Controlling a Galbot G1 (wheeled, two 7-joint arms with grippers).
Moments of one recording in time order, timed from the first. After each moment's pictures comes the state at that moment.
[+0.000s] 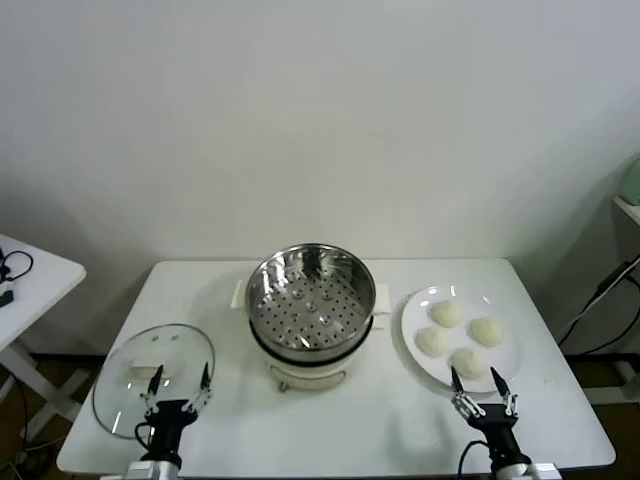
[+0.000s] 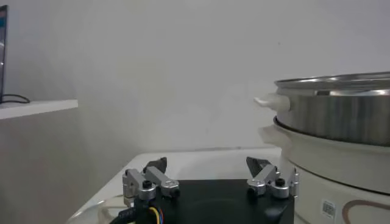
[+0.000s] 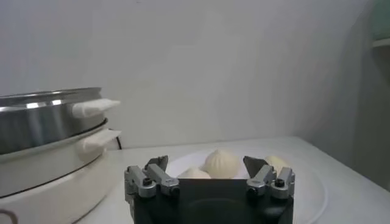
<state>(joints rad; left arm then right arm) 1.63 -1.59 -0.72 -1.86 -0.01 -0.18 0.07 -1.65 1.22 0.58 1.84 0.43 0.19 0.00</state>
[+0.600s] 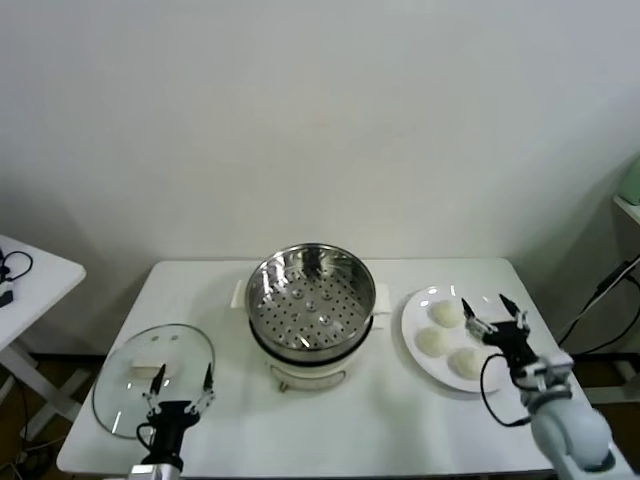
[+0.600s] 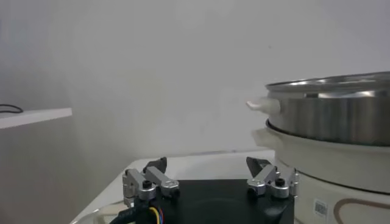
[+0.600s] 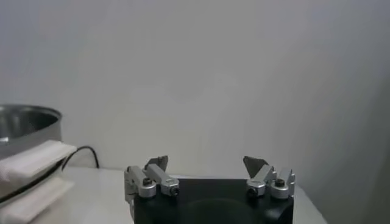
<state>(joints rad) 1.64 -1.59 -0.71 -1.86 0.02 -0.20 0.08 -1.26 0.90 0.53 1.79 0.48 -0.21 -0.06</state>
